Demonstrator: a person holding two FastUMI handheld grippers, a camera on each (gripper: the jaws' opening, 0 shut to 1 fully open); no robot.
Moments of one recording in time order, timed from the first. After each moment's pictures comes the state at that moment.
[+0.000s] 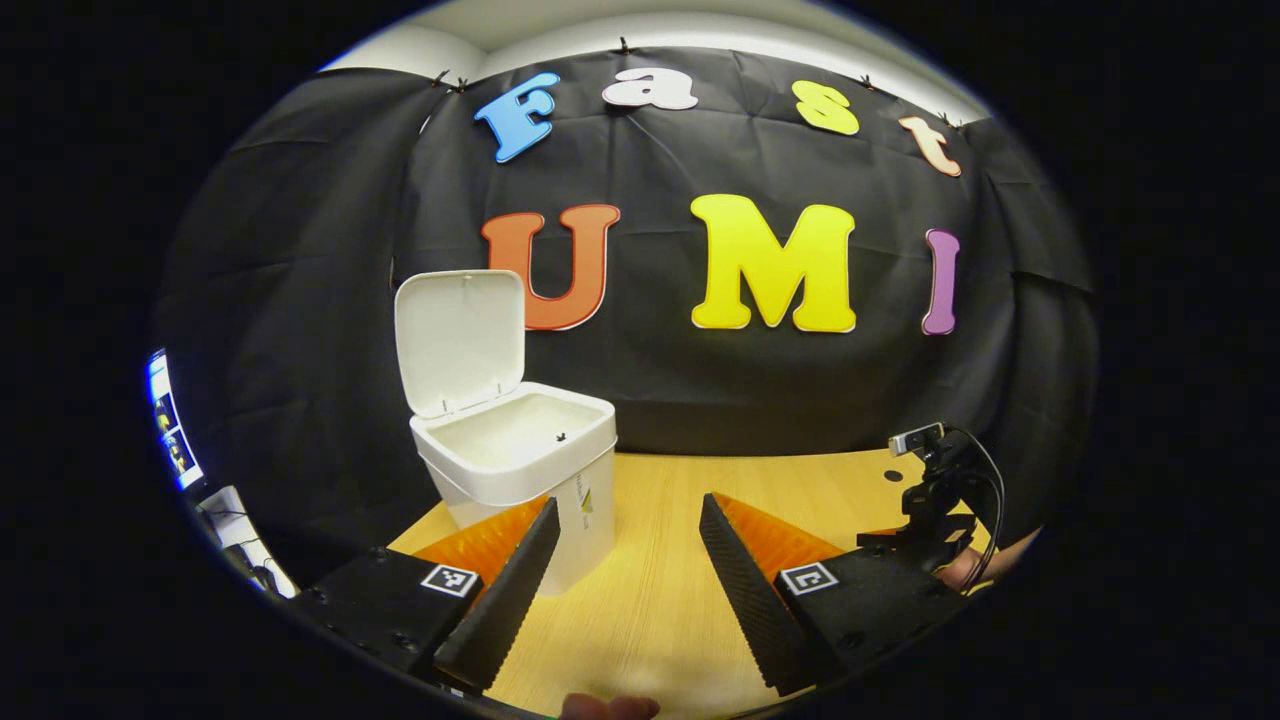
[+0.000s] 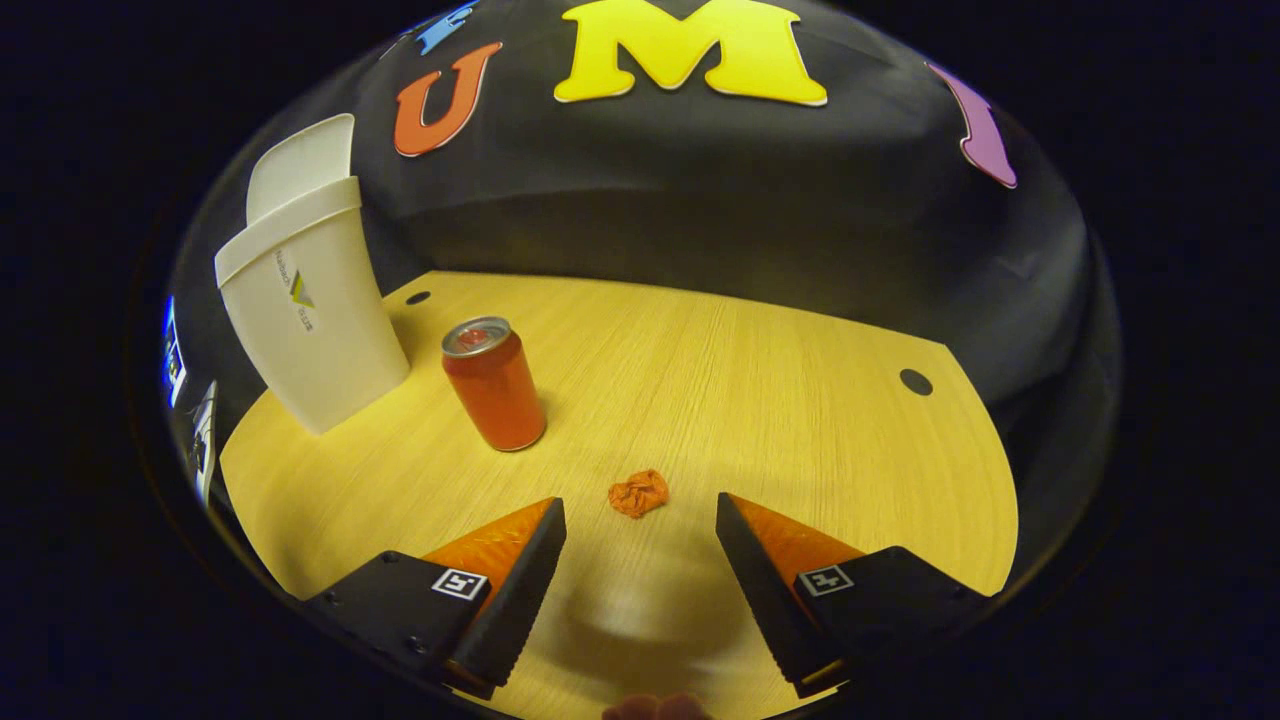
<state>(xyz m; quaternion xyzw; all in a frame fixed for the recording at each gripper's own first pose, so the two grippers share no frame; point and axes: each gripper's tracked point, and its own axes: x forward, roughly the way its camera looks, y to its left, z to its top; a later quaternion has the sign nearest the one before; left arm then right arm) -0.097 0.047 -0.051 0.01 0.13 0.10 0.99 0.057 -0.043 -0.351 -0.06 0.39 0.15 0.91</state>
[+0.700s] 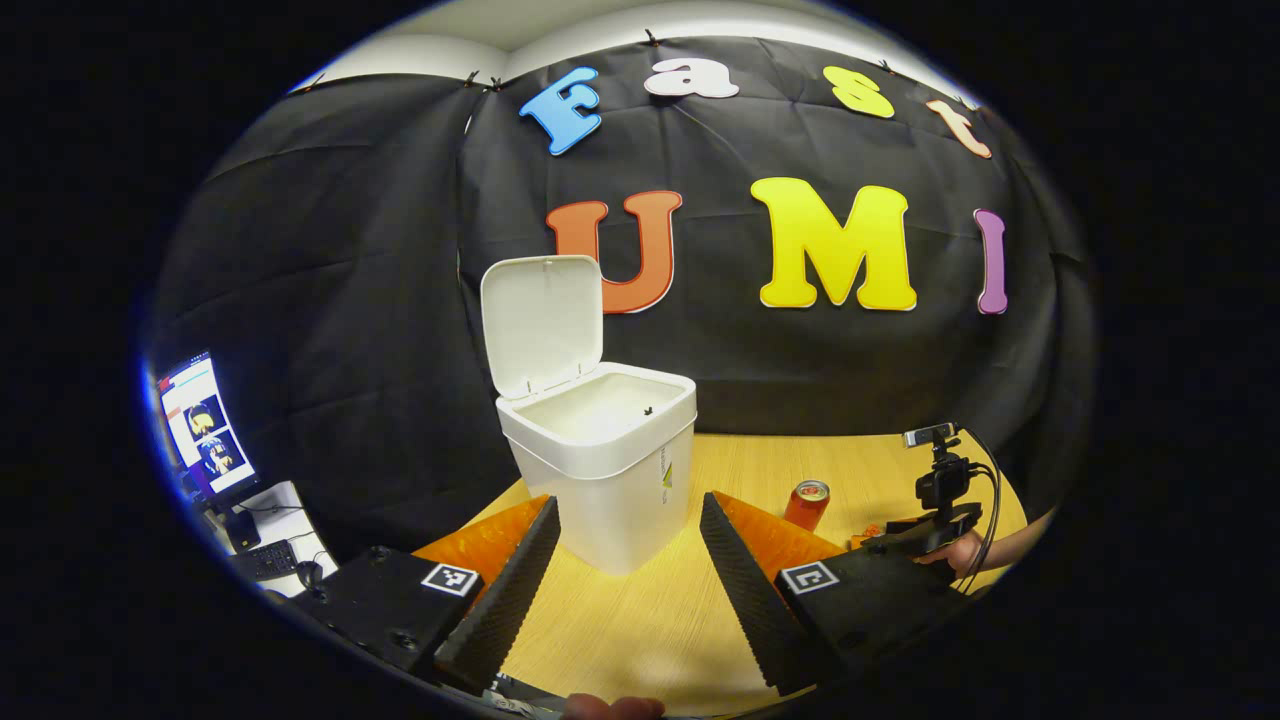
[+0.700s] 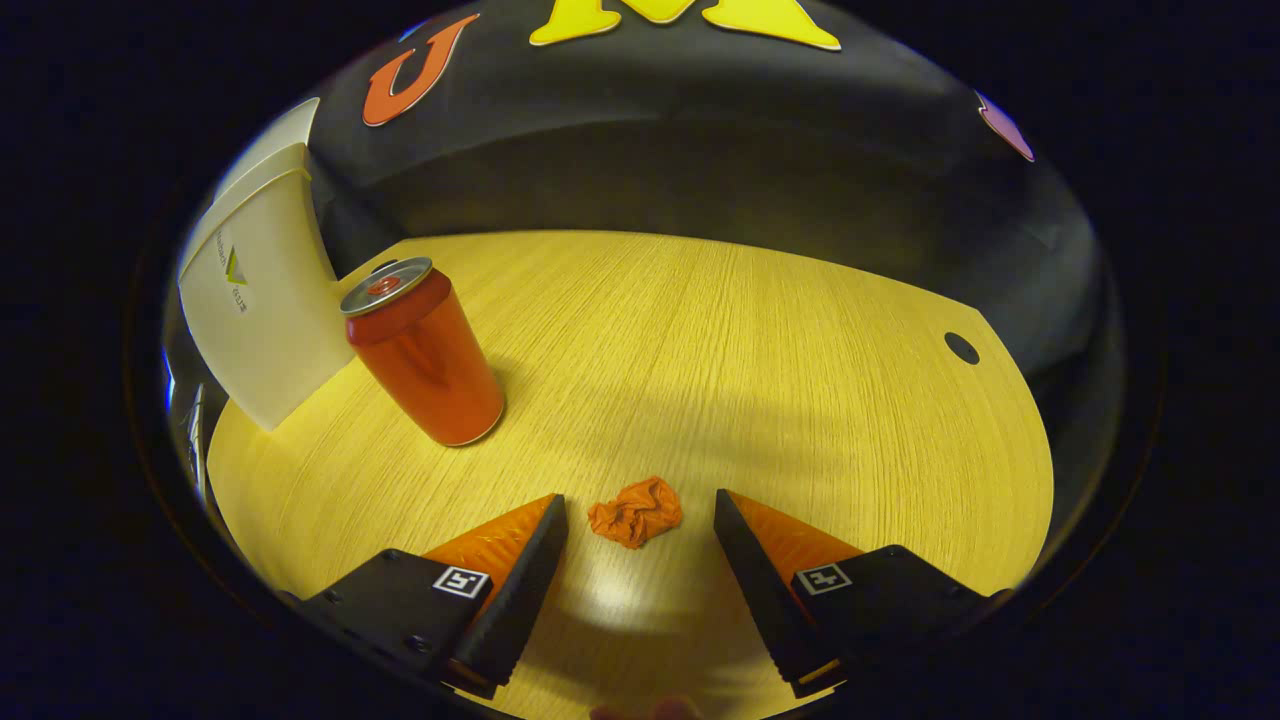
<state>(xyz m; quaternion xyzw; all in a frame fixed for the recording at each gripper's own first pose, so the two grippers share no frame) -0.131 0.087 -0.049 0.03 0.15 0.18 0.97 0.087 -0.029 -0.406 -0.06 0.43 0.13 0.89</state>
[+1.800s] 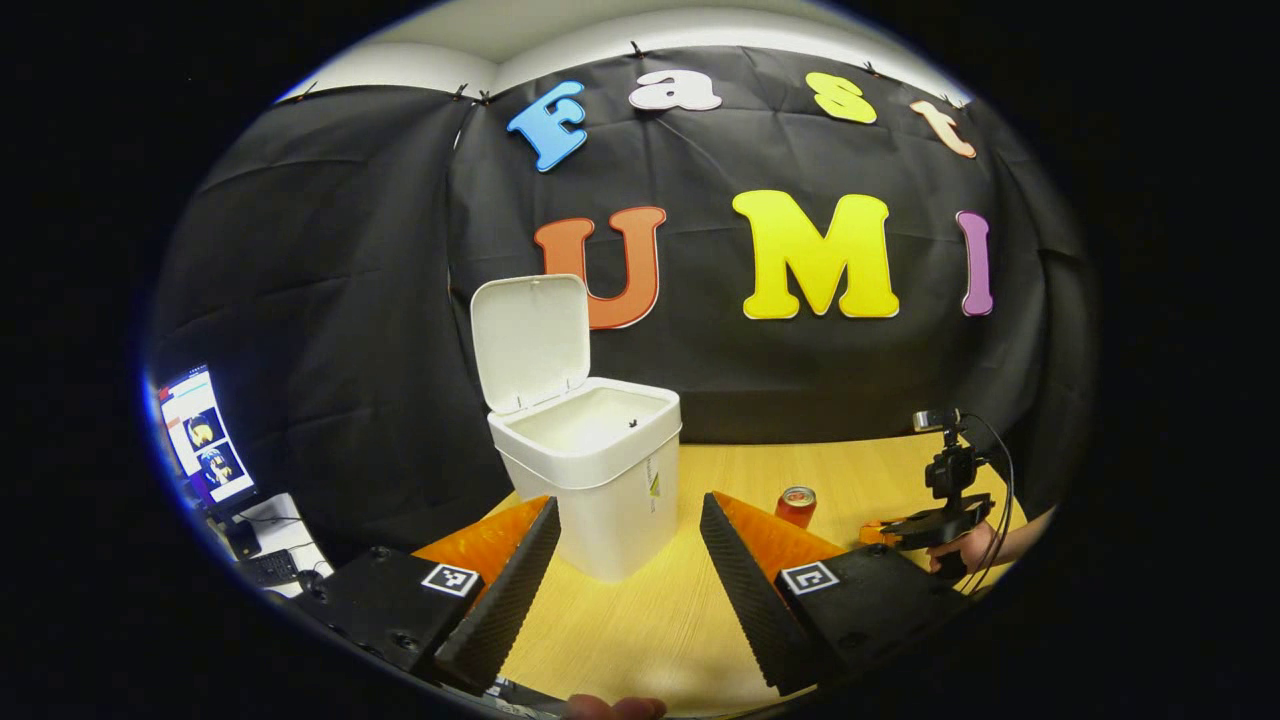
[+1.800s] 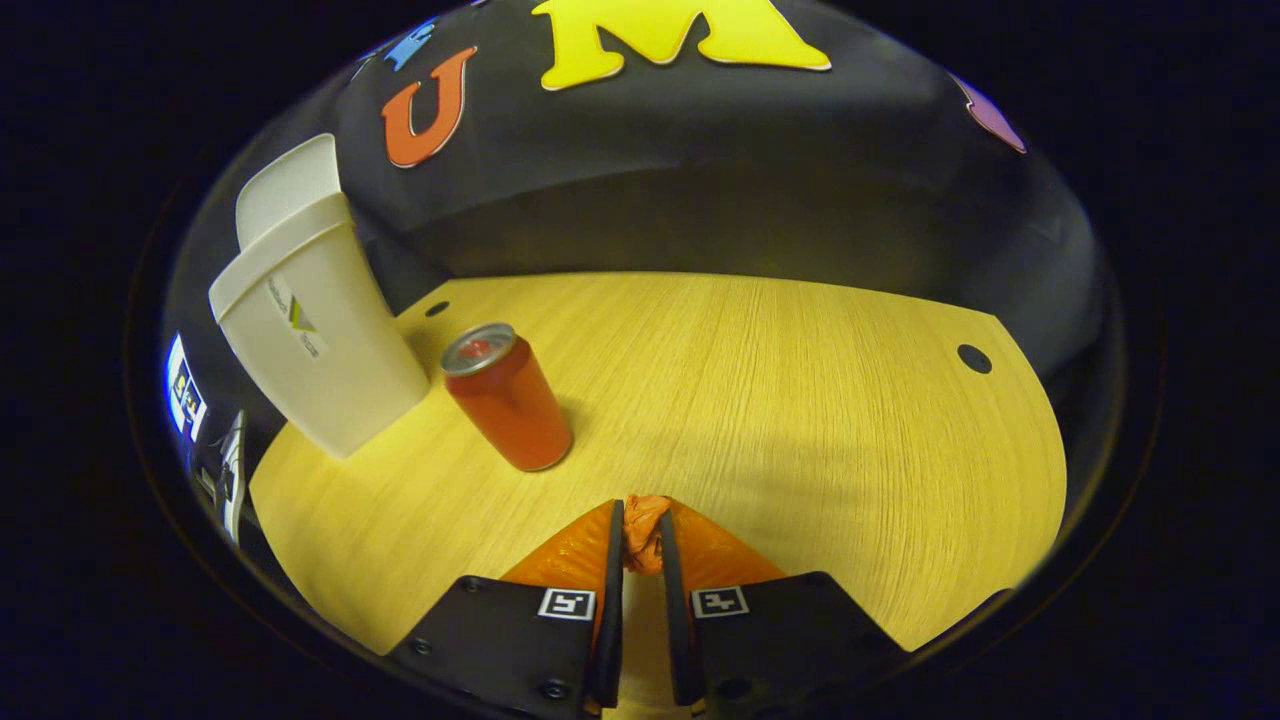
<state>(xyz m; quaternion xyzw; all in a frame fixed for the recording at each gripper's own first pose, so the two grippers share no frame) -0.132 0.068 -0.041 0.03 0.13 0.16 0.98 0.064 -0.008 -0.328 0.02 0.40 0.19 0.90</state>
